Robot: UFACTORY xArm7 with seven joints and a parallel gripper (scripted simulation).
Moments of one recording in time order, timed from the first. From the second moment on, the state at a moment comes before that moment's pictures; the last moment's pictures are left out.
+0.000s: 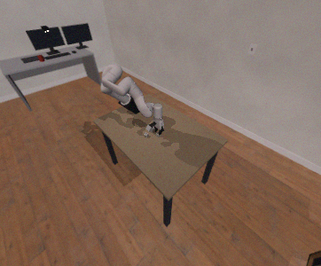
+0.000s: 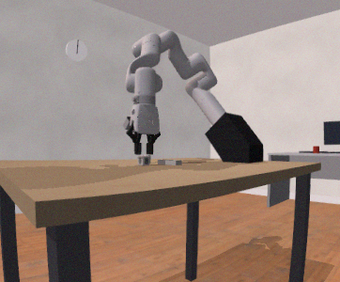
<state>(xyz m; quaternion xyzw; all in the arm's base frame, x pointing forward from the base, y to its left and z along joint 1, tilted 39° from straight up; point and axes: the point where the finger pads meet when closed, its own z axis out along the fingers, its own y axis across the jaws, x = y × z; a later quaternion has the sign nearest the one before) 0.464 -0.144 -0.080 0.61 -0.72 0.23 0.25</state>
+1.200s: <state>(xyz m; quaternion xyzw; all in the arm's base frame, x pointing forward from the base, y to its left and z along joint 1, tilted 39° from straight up) 0.463 -0.148 -0.085 0.61 -0.72 0.23 0.25</state>
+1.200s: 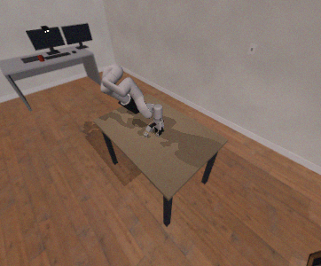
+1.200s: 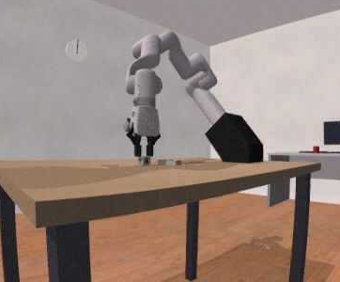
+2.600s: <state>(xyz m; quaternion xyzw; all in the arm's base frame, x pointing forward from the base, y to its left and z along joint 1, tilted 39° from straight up) 0.462 -0.161 -0.102 0.61 -0.72 0.23 0.25</state>
